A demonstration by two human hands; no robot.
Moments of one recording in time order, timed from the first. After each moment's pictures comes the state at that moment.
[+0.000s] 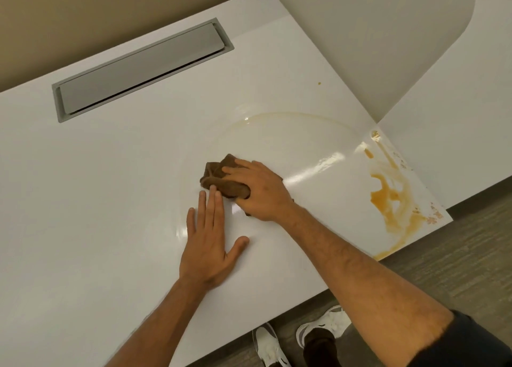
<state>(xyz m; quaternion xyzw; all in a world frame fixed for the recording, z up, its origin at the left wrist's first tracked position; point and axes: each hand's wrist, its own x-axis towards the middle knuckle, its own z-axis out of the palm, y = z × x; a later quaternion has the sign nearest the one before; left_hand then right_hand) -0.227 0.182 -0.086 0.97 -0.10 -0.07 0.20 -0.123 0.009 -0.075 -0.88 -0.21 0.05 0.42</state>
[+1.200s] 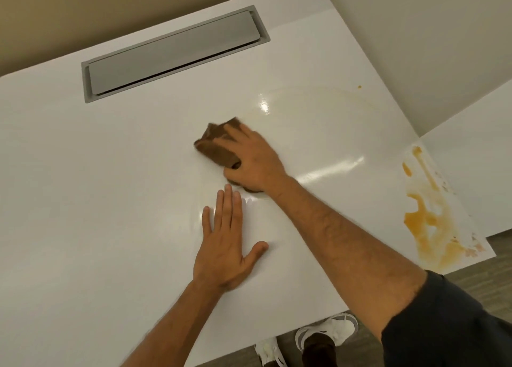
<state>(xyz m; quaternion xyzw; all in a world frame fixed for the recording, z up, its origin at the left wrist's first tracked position) -0.227 0.183 -0.089 0.98 -0.08 -0.06 0.19 -0.043 0.068 -0.076 -0.91 -0.27 0.09 0.30</state>
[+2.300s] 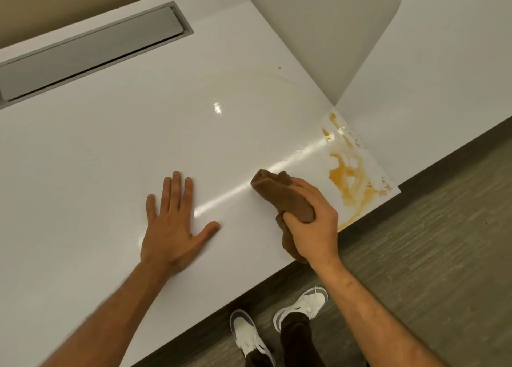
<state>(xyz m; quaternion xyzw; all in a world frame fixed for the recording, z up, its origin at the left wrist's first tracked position) -0.226 0.183 -0.086 0.98 -0.11 -0.11 0.11 -0.264 -0.100 -0.046 -0.80 0.11 -0.08 0.58</state>
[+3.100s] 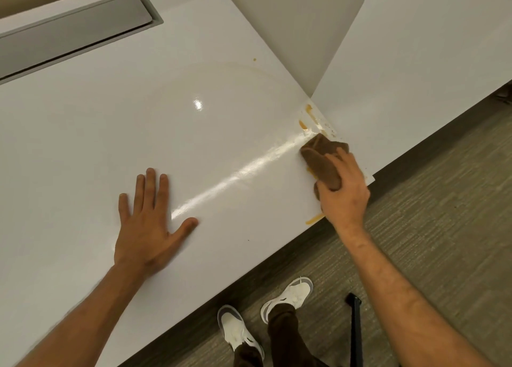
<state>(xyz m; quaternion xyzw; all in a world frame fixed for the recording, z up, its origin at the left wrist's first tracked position) -0.227 0.182 -0.089 0.98 -0.10 -0.10 0.12 -0.244 -0.199 -0.069 -0.92 0.19 -0.14 0.31</state>
